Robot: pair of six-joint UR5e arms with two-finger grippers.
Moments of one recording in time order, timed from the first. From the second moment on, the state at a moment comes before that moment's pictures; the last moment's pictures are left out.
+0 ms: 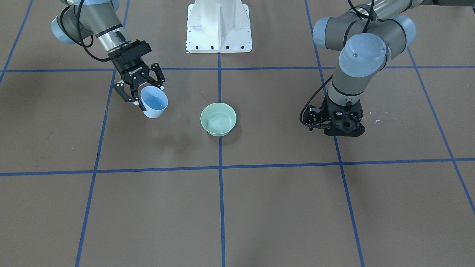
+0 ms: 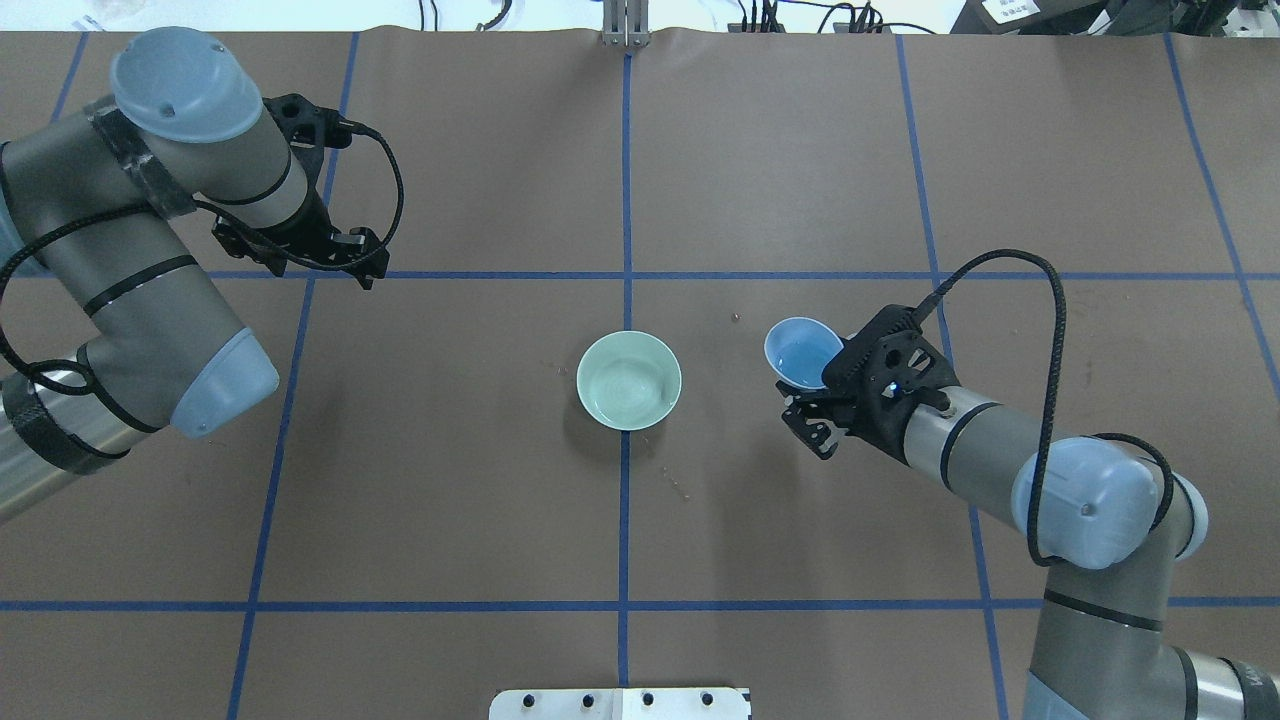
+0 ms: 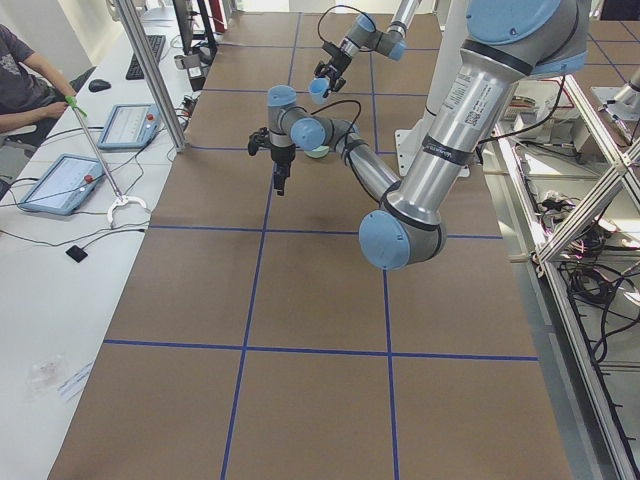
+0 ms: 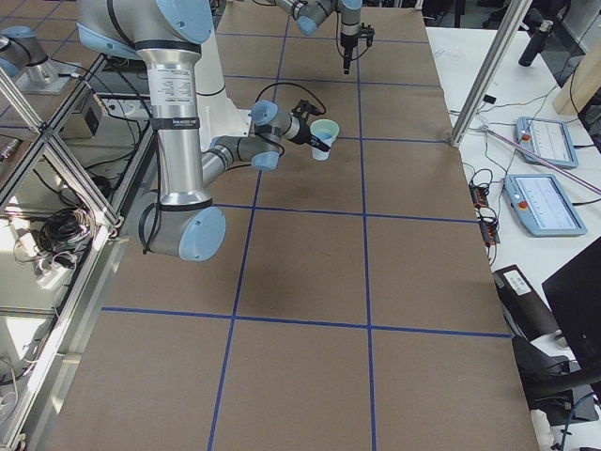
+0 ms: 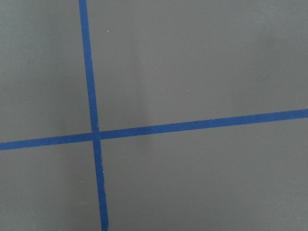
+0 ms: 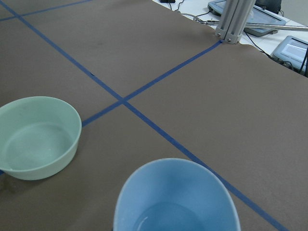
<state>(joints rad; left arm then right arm) -0.82 -2.07 -1.73 -1.47 -2.00 -0.78 0.36 -1.43 1.95 -0.81 1.29 0.48</state>
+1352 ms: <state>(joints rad) -0.86 -2.03 -1.60 -1.64 -2.01 -0.75 0.27 -1.05 1.94 -1.48 1.23 0.41</state>
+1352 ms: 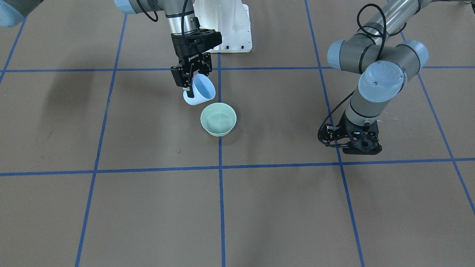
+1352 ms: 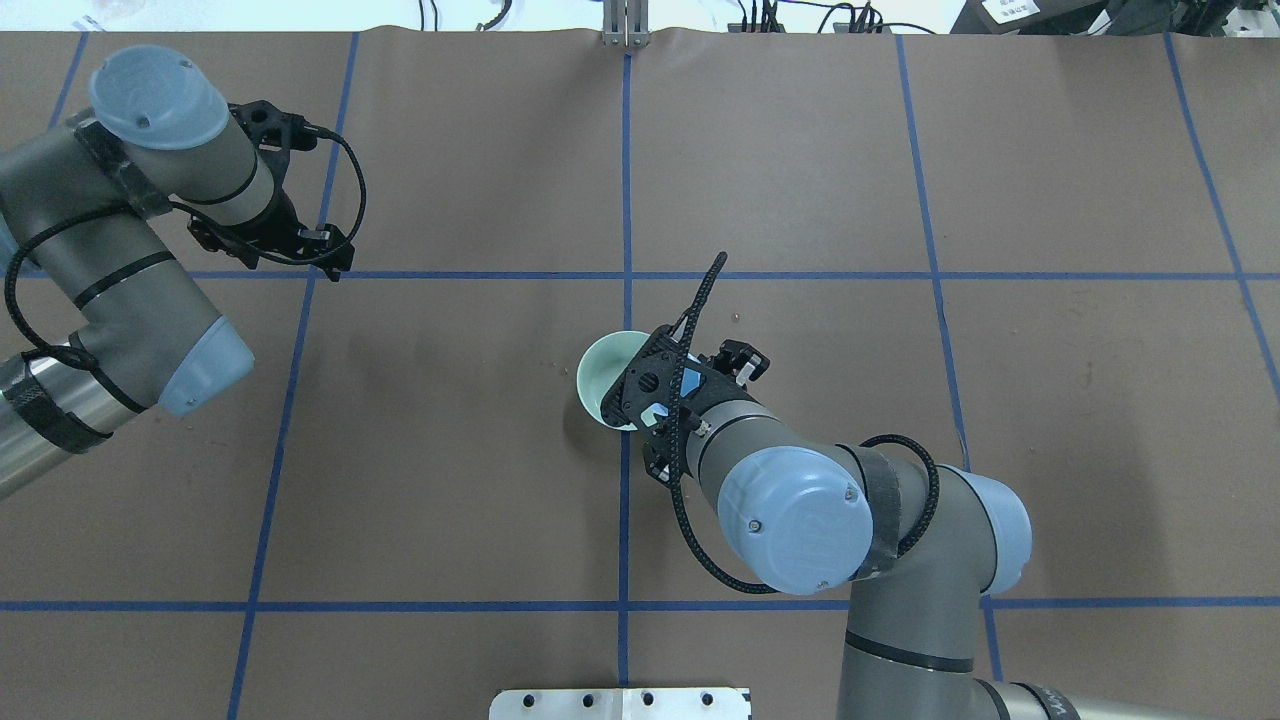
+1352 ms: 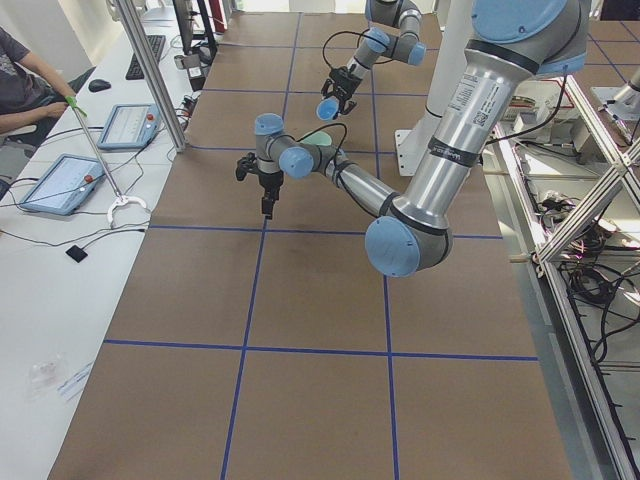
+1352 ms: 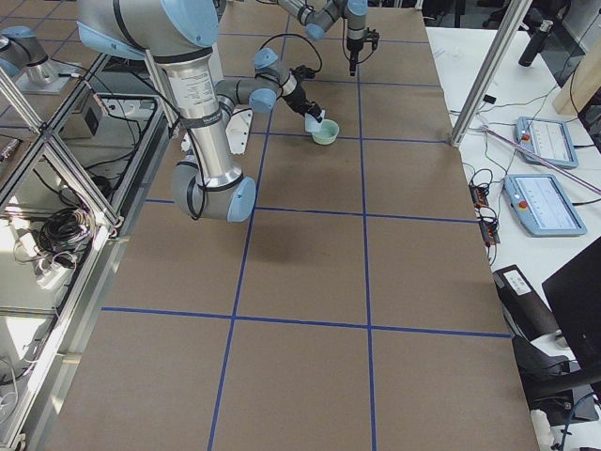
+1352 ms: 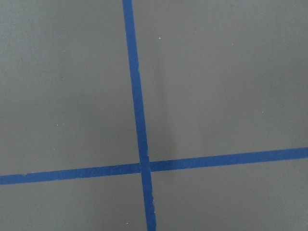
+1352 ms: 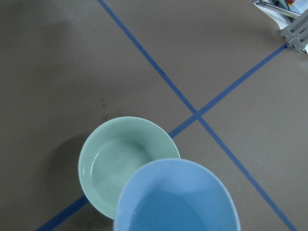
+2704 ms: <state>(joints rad) -0.86 -2.02 -1.60 -1.64 -2.01 -0.75 0.29 -0.98 1.85 -1.61 1.22 0.36</state>
